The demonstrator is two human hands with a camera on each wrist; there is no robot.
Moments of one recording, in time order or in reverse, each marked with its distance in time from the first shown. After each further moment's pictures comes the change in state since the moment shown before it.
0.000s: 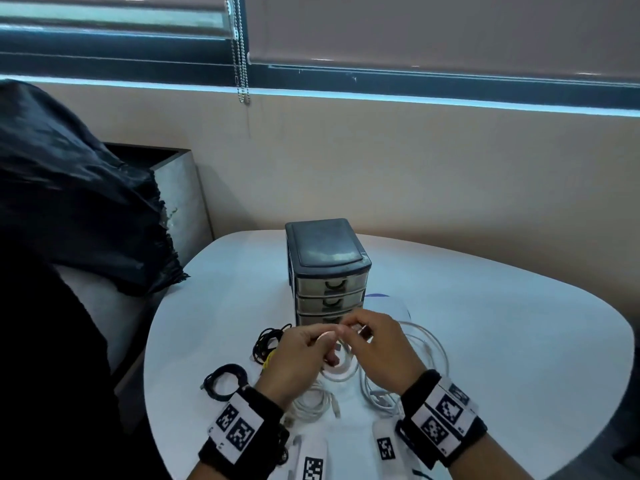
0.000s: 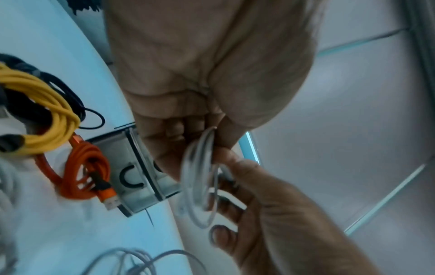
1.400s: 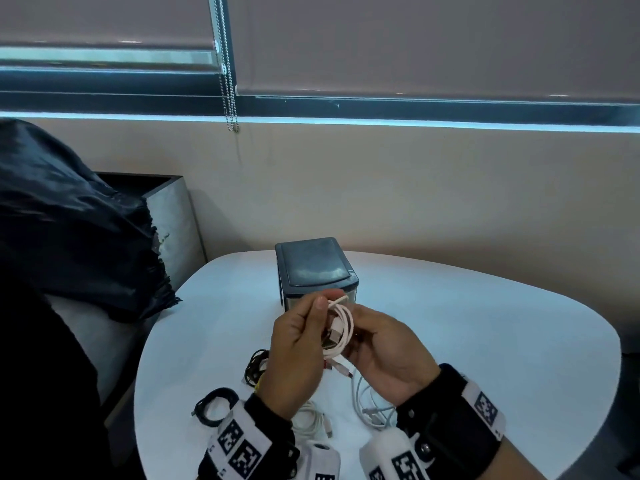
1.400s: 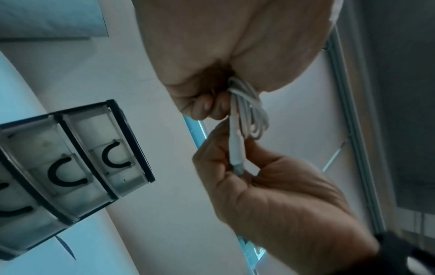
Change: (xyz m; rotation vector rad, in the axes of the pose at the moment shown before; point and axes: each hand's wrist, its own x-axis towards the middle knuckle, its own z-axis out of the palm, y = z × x) left_hand -0.016 0.063 0.023 -0.217 0.177 0.443; right_hand -0.007 -0.066 -0.031 1.153 -0.101 0.339
